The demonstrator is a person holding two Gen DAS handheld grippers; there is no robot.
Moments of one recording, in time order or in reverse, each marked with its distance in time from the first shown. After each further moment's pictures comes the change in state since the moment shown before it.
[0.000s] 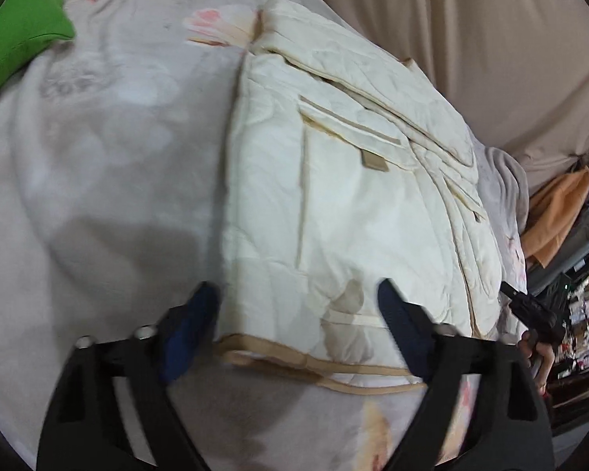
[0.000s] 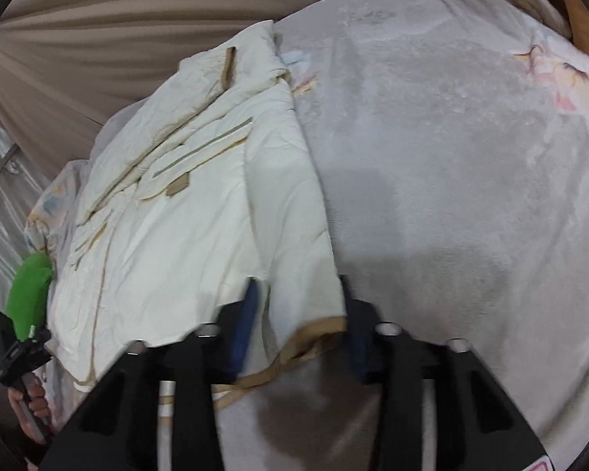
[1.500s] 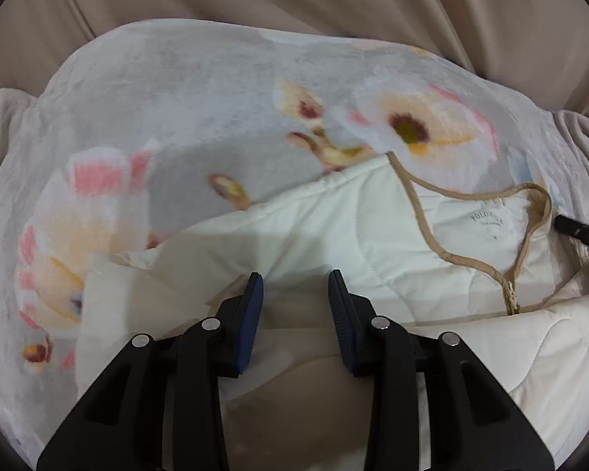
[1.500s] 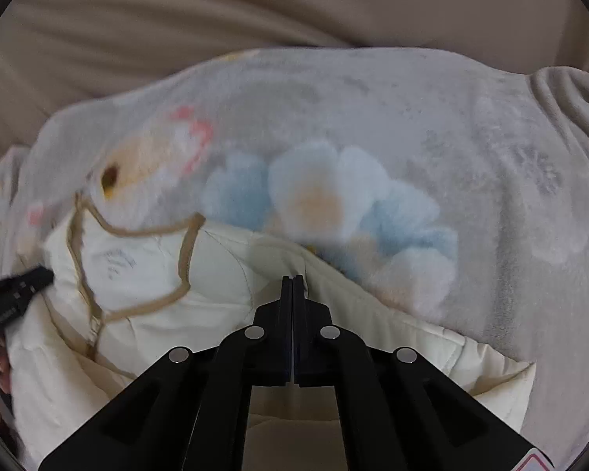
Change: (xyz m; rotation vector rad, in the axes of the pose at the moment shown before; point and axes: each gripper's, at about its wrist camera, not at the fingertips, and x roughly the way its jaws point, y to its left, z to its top) left arm 0.202 -0.099 0.268 0.353 -0.040 0.273; right arm 0.152 0.116 0.215 -0.216 -0.016 -0.212
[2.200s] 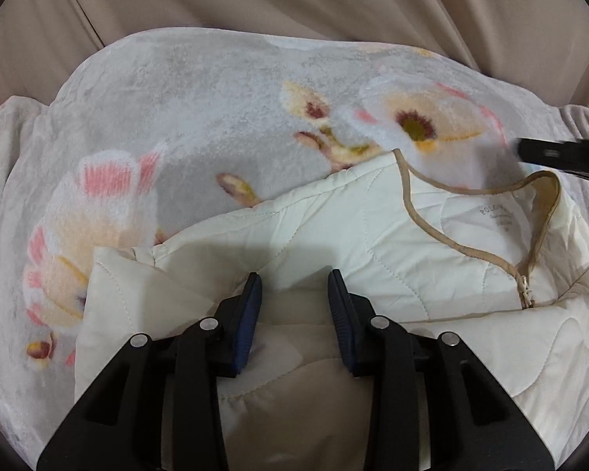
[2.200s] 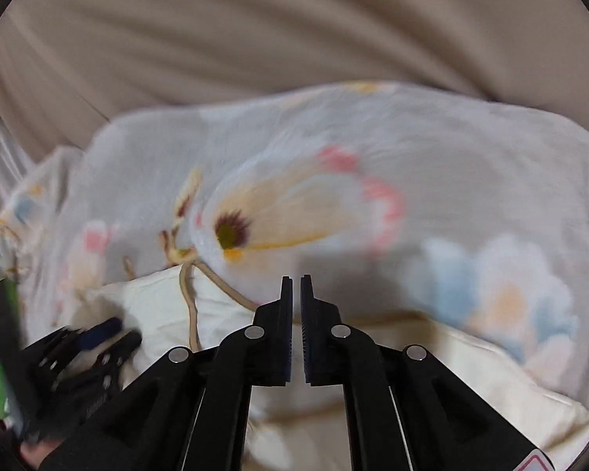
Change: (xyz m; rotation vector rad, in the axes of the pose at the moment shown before) left arm 0.003 -0.011 -0.004 0.021 -0.044 0.055; right arm 0.017 0.101 0.042 -0.080 -0.029 0.166
